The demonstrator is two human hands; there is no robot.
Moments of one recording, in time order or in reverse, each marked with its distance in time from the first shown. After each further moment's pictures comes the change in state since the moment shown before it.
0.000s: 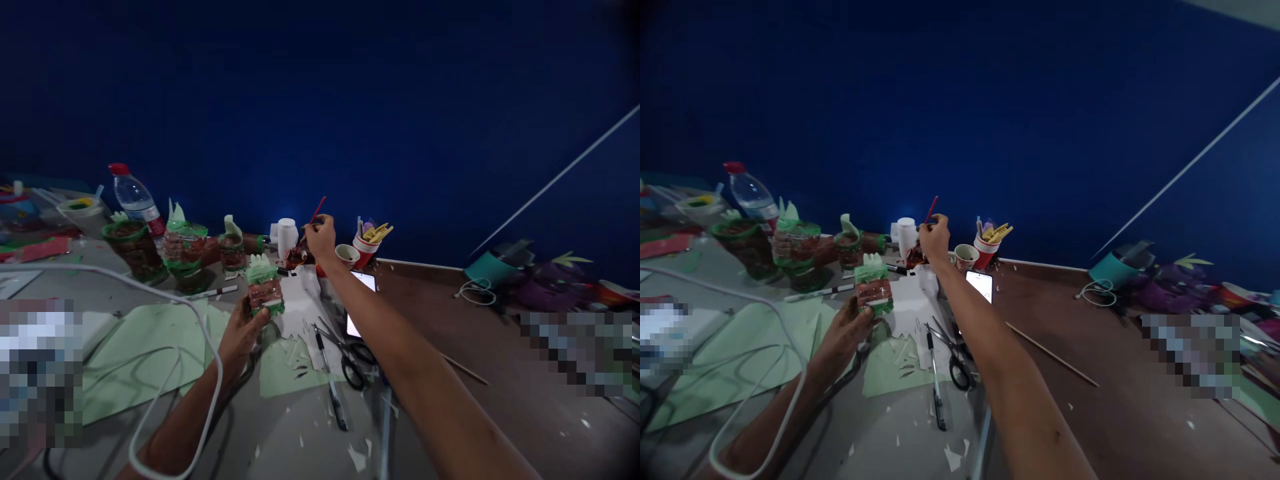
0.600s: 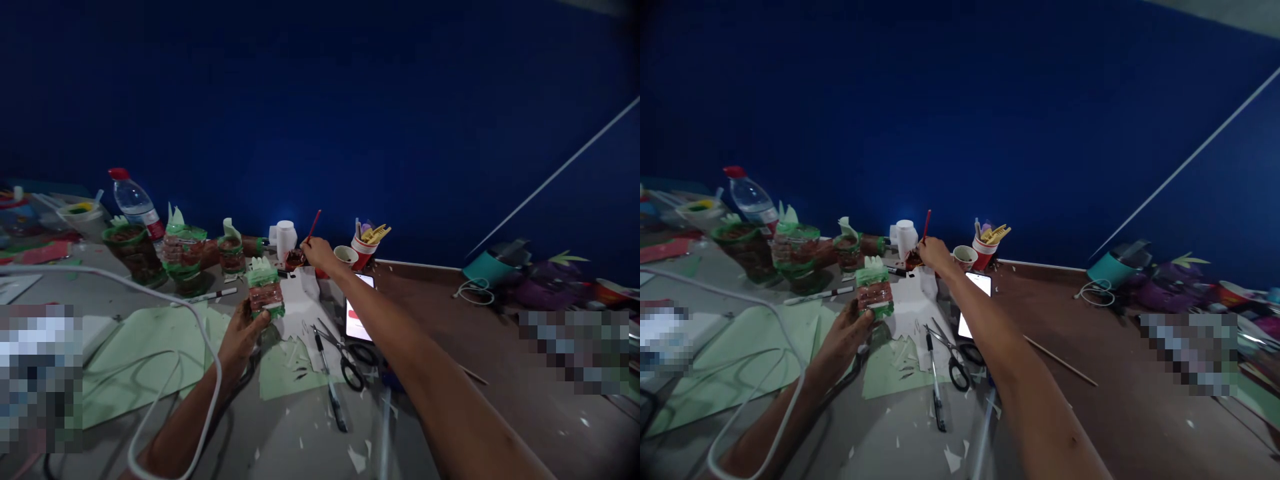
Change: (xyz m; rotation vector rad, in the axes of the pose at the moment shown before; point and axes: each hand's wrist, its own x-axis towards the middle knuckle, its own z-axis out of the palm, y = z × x) left_hand -0.004 0.007 0.004 0.036 -0.015 -0.023; right_hand -0.007 0.007 -0.015 -0.077 -0.347 0.065
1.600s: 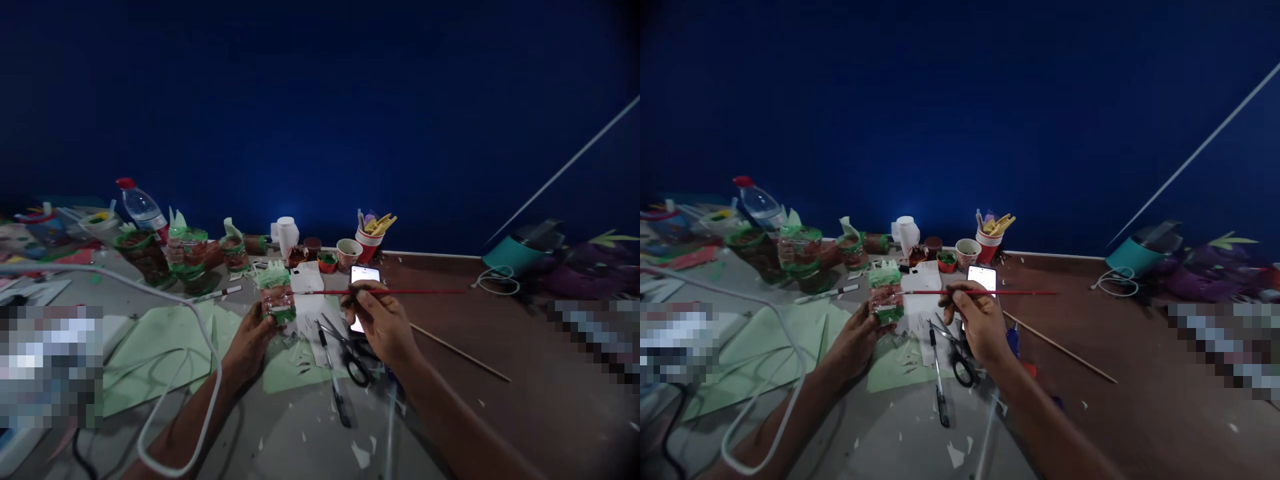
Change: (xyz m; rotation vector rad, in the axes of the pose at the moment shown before) left_hand -0.003 -0.019 0.002 -0.081 -0.095 -0.068; right_hand -0.188 0.003 -0.056 1.173 0.075 0.054
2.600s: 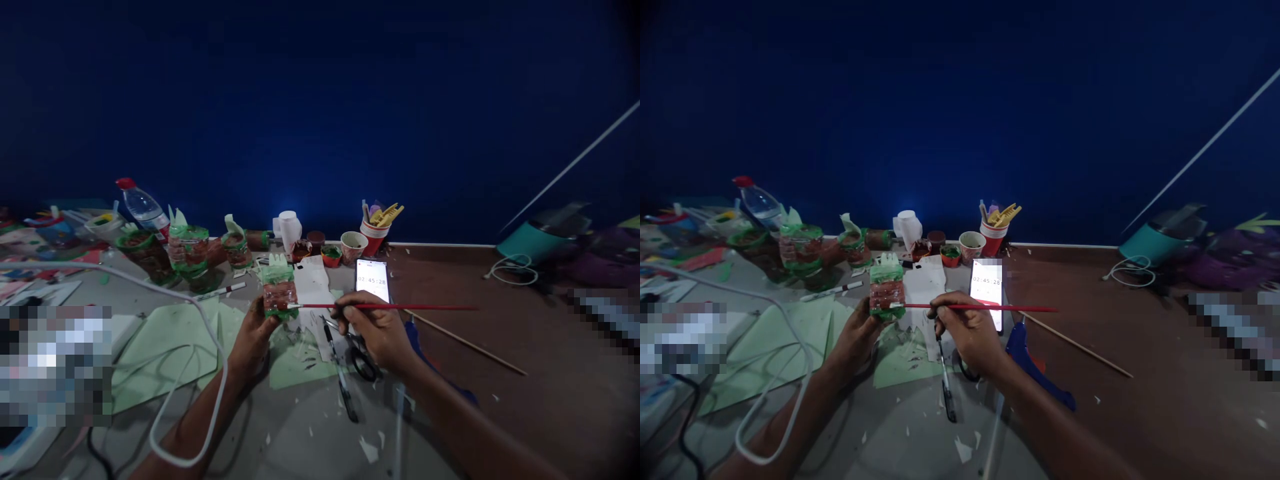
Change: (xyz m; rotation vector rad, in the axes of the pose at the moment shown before) left_hand 0.003 0.005 -0.010 0.567 -0.004 0.319; right_hand -0.016 0.006 0.005 -0.271 -0.142 -0.075
